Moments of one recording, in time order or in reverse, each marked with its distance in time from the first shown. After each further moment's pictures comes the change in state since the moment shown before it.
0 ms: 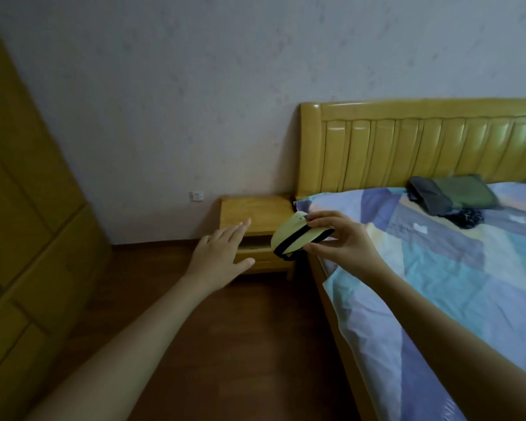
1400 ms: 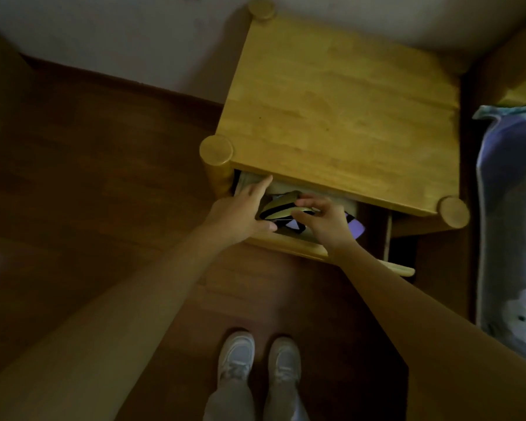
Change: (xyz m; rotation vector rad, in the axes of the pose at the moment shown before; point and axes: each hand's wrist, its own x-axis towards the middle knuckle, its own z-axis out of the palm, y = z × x) left_hand 0.437 -0.323 0.630 -0.413 -0.554 -0.374; right_hand 0.344 0.800 0.284 0.078 -0.245 0.892
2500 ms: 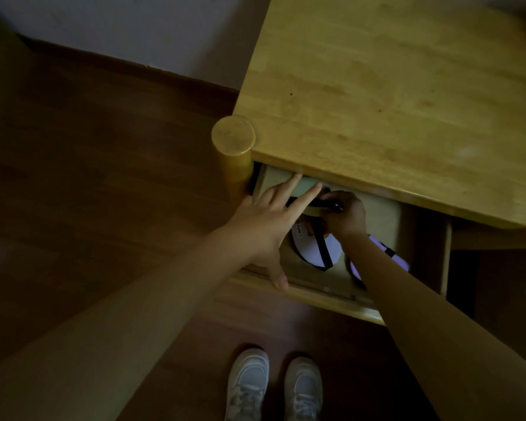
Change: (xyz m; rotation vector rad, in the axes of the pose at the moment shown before) left_hand 0.021 -0.019 0.023 0.207 -0.193 0.177; right_hand 0.091 0.075 0.037 -0.212 0.211 0.049
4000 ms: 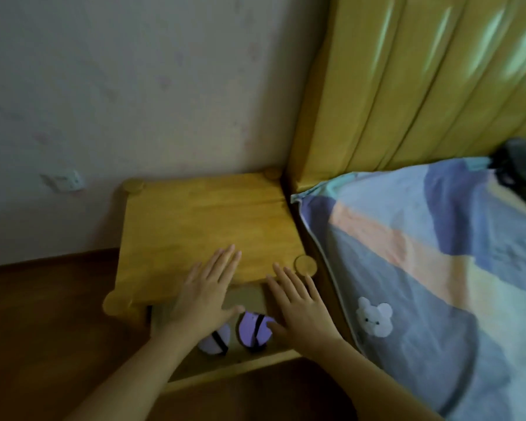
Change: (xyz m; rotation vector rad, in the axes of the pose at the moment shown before) left_hand -0.018 0.159 -0.116 0.354 0.433 0.197; right_hand -0.182 -0.060 -0.240 -0.984 0.104 -0.453
